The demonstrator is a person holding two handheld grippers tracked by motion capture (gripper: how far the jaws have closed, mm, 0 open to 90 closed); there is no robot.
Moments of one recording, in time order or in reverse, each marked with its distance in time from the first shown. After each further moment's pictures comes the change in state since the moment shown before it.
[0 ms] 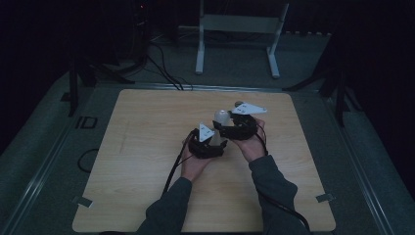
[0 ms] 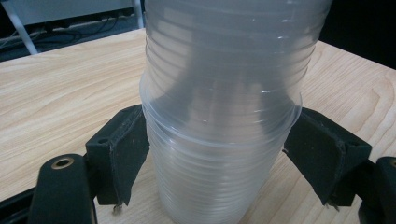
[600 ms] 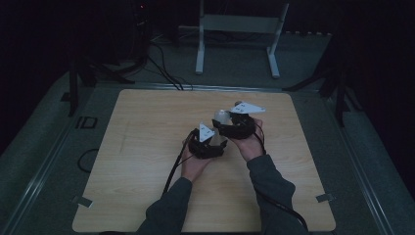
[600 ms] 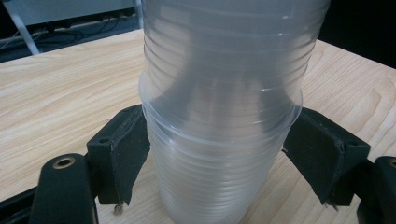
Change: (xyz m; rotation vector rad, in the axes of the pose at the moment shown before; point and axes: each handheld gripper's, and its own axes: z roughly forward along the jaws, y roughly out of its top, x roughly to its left) left arm 0.000 0.000 0.000 0.004 0.006 0.005; right arm 0.001 0.001 0.005 -0.003 0.001 0.014
